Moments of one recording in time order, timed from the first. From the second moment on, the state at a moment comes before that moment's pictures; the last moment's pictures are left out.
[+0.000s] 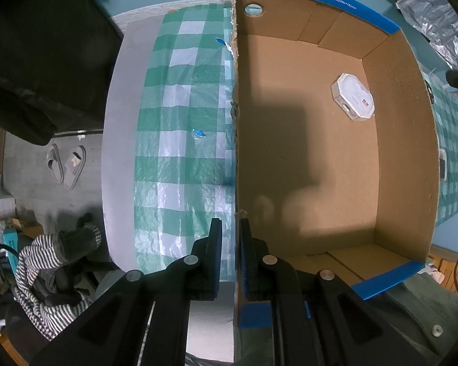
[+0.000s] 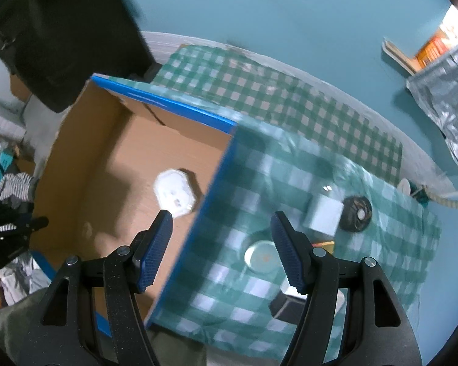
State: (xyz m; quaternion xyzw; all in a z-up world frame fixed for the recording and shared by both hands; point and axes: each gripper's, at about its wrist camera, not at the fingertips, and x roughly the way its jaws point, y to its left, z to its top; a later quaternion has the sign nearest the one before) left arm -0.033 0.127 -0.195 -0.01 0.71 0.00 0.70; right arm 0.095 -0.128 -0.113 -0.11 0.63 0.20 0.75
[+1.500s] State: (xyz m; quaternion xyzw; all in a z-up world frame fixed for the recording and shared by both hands) left arm -0.039 0.127 -0.196 -0.01 0.72 0.00 0.70; right arm 0.078 -0.176 -0.227 -0.10 0.70 0.15 0.69
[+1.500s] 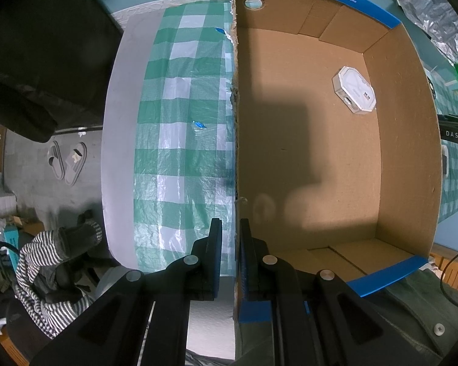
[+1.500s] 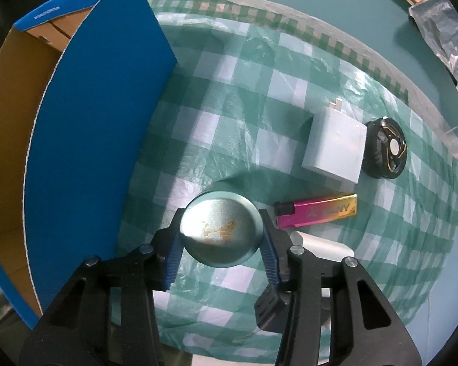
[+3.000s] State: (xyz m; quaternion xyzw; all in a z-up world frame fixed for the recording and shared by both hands) left arm -0.041 0.126 -0.198 -0.01 0.72 0.00 0.70; right arm 0.072 -0.103 -0.098 -0.14 0.61 0.25 0.74
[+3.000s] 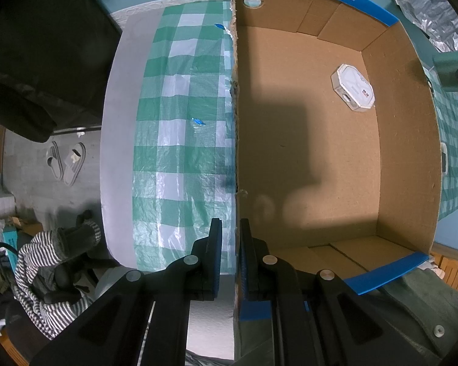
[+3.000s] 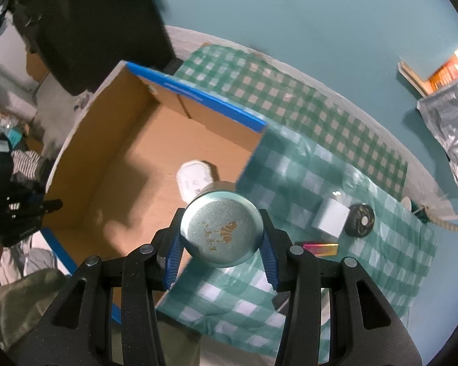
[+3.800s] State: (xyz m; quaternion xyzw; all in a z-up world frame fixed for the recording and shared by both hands) left arm -0.040 0.129 -0.196 -0.01 0.72 0.00 0.70; right arm 0.053 -0.048 -0.165 -0.19 0.67 0.30 0.66
